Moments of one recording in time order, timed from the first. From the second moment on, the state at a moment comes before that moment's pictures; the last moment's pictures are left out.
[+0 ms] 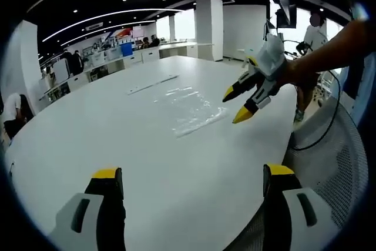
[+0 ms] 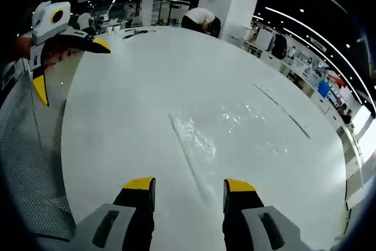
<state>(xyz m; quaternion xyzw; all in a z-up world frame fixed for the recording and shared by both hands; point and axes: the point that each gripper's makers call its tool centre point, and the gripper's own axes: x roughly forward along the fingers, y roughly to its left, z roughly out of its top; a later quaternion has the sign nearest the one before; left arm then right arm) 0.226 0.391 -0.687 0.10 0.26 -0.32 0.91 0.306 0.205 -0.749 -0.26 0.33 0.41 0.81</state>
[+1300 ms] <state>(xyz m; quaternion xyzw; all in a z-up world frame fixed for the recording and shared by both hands) 0.225 0.391 -0.684 0.11 0.27 -0.33 0.90 0.332 0.198 -0.774 -0.27 0.40 0.41 0.77</state>
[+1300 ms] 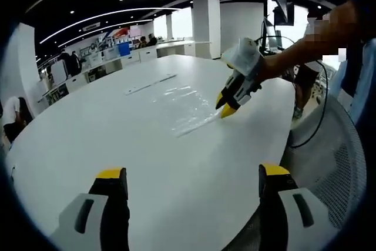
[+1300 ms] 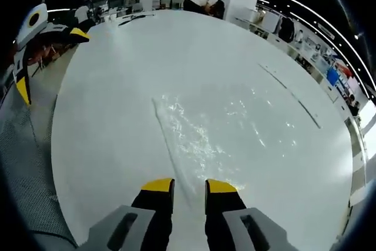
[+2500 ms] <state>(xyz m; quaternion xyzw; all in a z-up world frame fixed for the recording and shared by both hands) 0.229 0.390 -0.683 0.13 0.28 -0.34 0.89 0.329 0.206 -0.785 -0.36 0.40 0.50 0.68</state>
